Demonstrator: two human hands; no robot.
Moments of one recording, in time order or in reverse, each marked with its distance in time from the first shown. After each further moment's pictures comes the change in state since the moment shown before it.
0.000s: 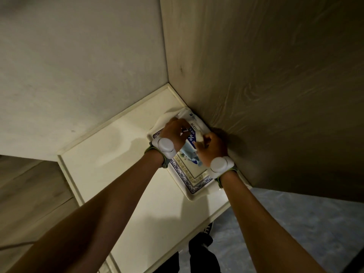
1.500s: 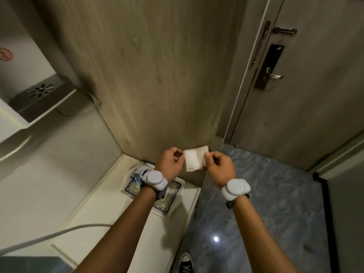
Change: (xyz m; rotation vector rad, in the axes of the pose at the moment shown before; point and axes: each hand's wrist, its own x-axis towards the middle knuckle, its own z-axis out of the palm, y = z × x) left_hand -0.135 0.240 -0.063 -0.197 -0.096 0.363; right_hand -0.249 -0.029 -0.207 0.362 0.564 -0.037
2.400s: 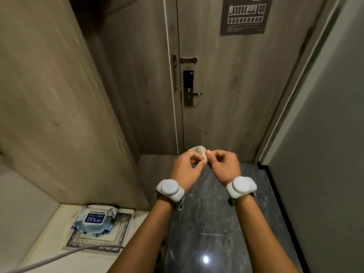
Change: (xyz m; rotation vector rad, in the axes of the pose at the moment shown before) left_hand -0.054 0.228 0.165 -0.182 -0.241 0.319; right_hand -0.032 0.044 -0.236 0.090 0.374 -0.039
